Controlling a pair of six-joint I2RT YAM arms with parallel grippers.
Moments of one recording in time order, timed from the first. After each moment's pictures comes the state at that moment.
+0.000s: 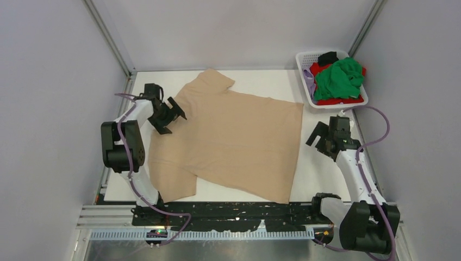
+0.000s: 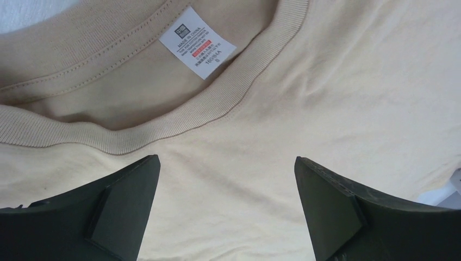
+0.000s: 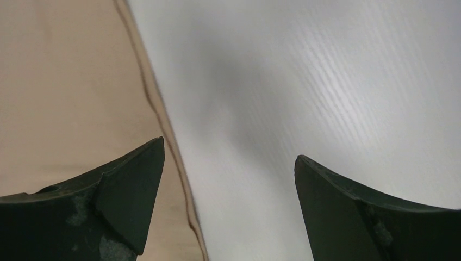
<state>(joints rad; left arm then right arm) 0.05 1.86 1.29 -0.62 0.20 -0.68 -0.16 1.04 0.68 -0.60 0.14 0.42</state>
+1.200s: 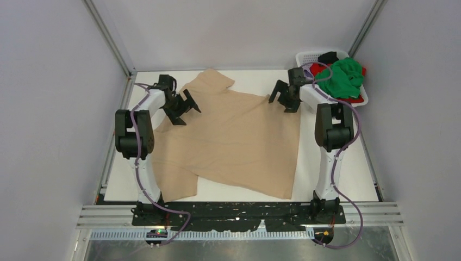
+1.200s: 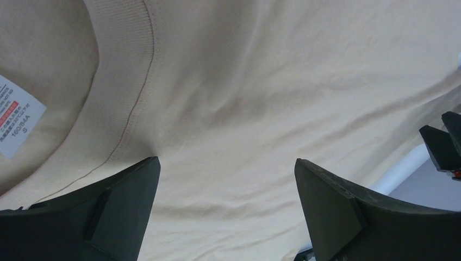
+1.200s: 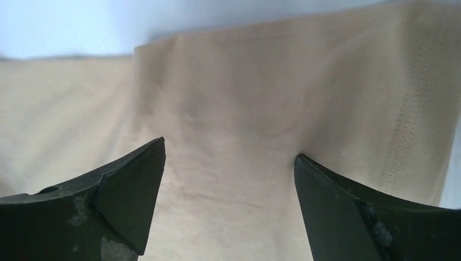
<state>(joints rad) -0.06 2.04 1.55 -0.69 0.32 -0.64 0.13 2.12 1.58 -0.49 -0.09 0.54</state>
